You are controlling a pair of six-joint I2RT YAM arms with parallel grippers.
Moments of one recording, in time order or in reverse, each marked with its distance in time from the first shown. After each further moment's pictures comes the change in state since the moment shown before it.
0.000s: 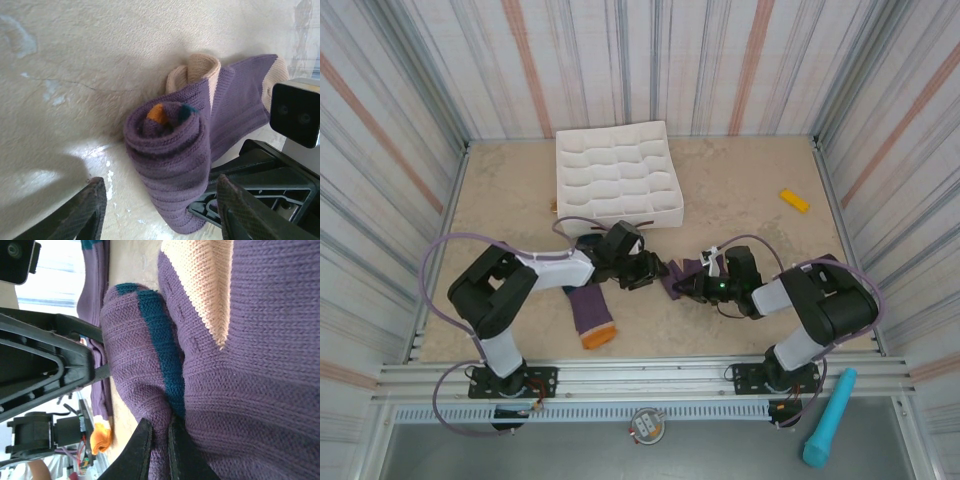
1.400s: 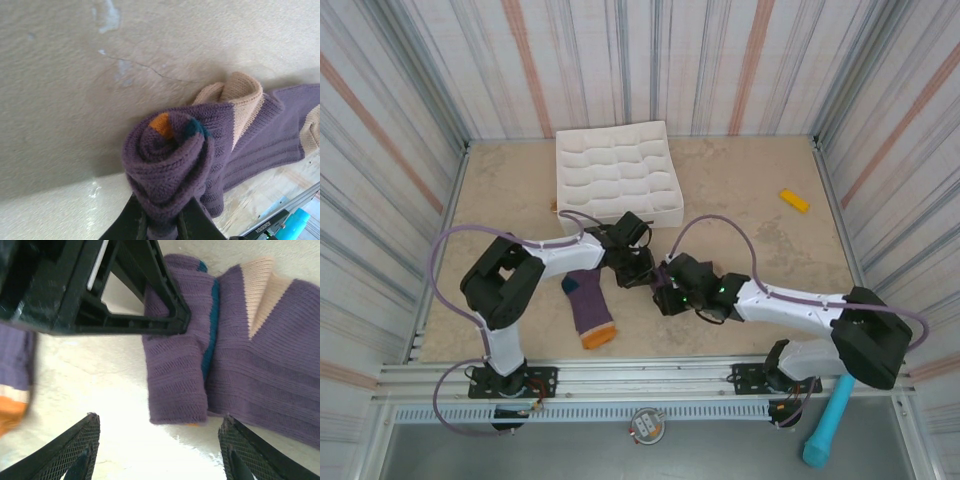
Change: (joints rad) left arm 0.026 0.077 0.206 -0.408 -0.006 -0.023; right arm 0.600 -0.290 0.380 -0.943 0.875 -0.277
